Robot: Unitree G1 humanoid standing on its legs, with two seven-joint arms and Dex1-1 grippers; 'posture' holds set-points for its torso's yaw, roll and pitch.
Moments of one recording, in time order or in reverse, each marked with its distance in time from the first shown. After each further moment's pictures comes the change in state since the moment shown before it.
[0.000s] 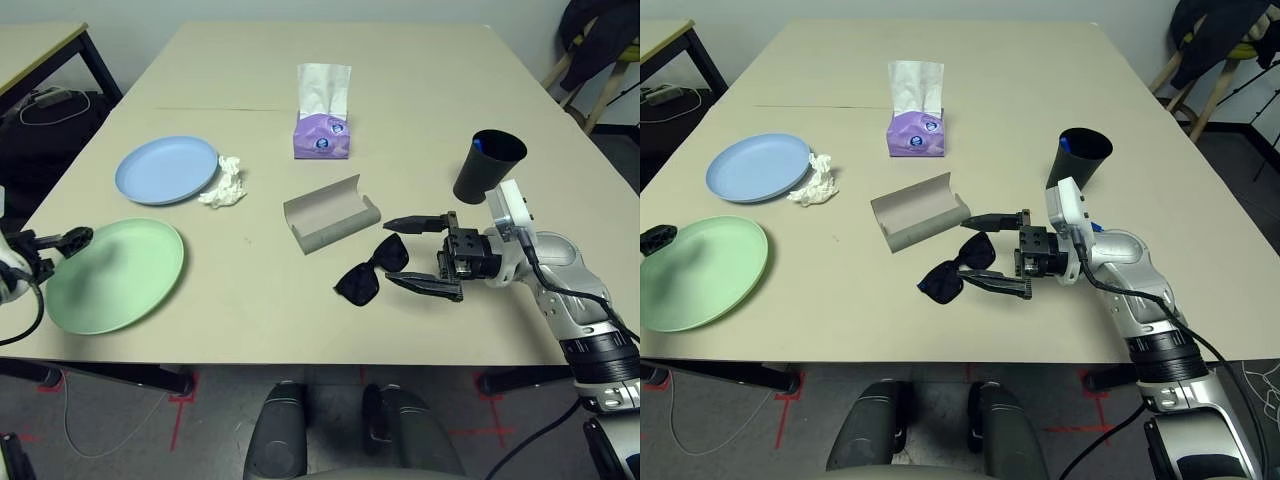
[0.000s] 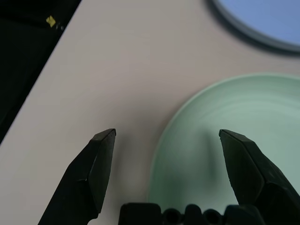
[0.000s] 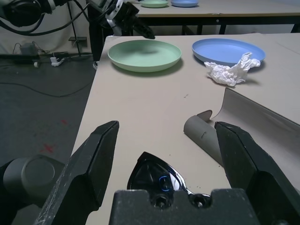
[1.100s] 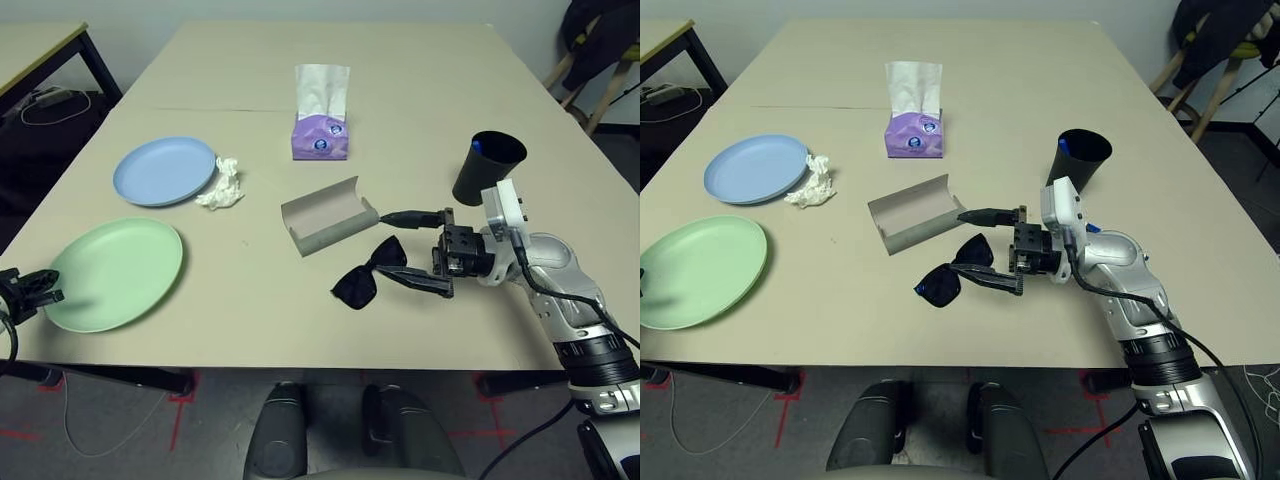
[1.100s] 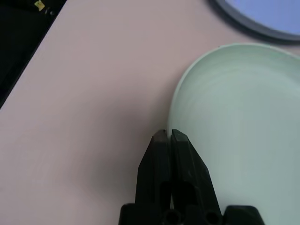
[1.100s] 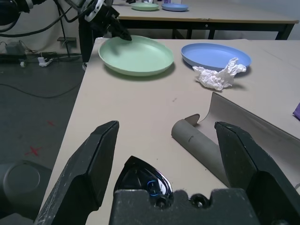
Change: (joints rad) left arm 0.082 -0.005 0.145 -0.122 -0.042 0.115 -0.053; right arm -0.001 0.019 0.007 -0.017 -0.026 -0.023 -0.049
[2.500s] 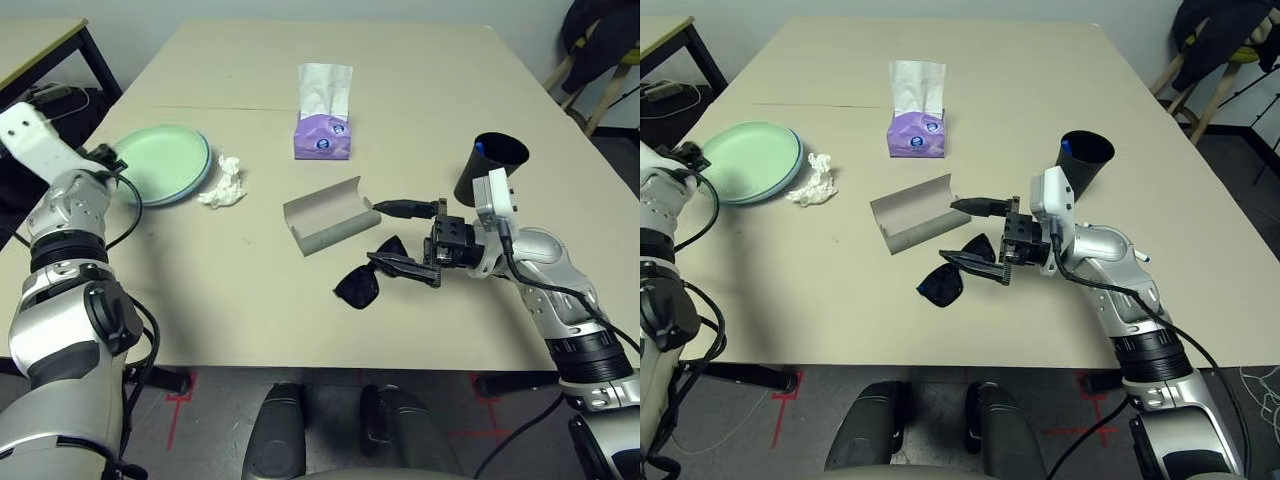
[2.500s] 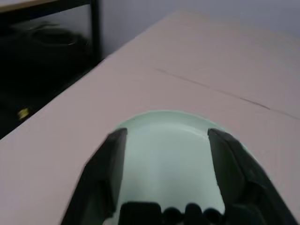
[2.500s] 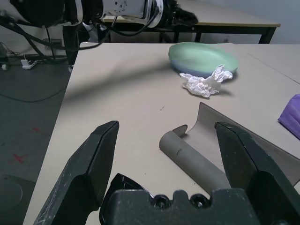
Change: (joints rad) left arm -0.853 -0.320 -0.322 0.667 0.229 -0.717 0.304; right arm -0.025 0.021 0.008 -0.034 -0.009 0.043 -0.096
